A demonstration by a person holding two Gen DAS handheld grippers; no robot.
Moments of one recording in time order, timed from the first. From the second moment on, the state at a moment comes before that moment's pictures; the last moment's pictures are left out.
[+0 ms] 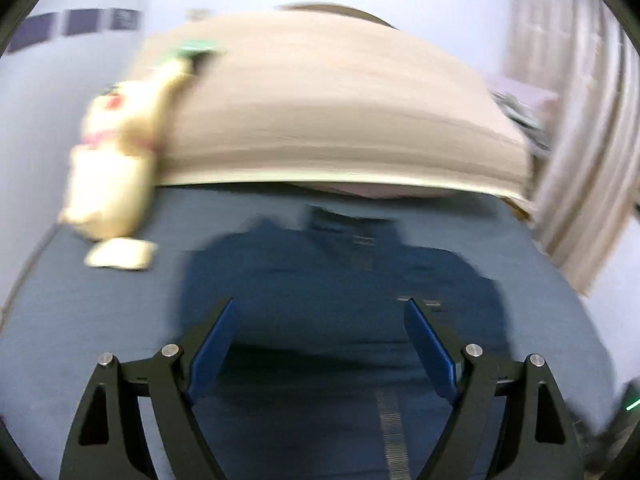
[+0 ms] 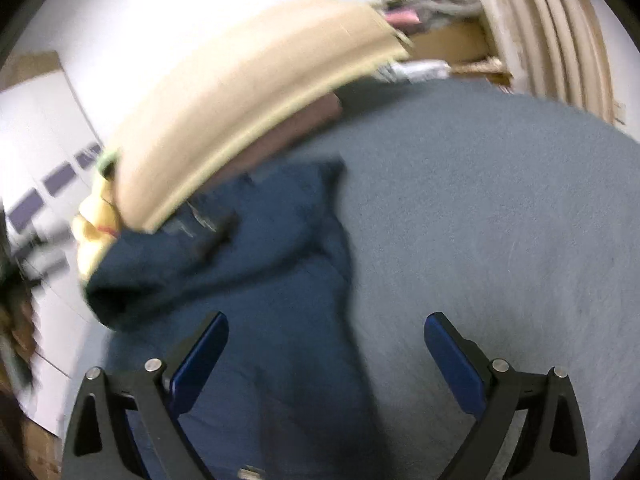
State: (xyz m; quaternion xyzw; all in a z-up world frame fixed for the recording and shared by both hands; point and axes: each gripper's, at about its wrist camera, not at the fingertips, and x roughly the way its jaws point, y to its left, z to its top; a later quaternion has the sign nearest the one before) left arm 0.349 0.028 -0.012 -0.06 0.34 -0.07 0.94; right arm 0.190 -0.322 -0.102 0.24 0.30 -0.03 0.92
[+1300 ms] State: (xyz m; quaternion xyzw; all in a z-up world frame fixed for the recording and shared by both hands) left arm 0.388 0.070 -0.087 0.00 0.38 0.03 0.93; right arm 0.384 -0.251 -0.134 0.07 0.45 -0.05 0.89
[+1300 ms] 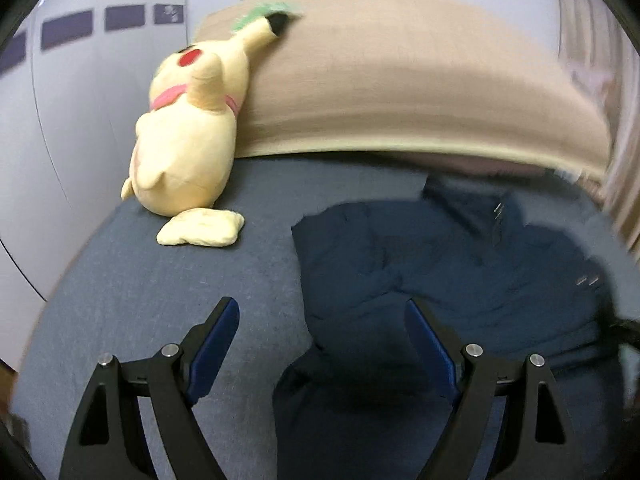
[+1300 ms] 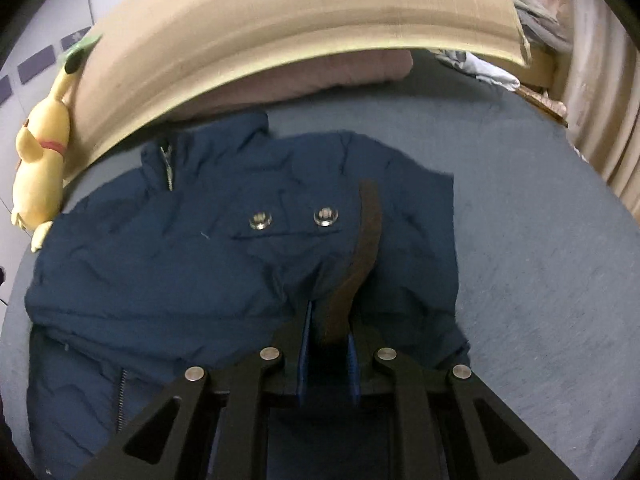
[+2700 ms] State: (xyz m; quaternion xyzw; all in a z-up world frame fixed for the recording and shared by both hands) left arm 0.501 0.131 -0.150 -0.14 0.47 -0.01 0.87; right arm 0.428 -0.175 -0.159 0.01 0.46 0.07 0.89
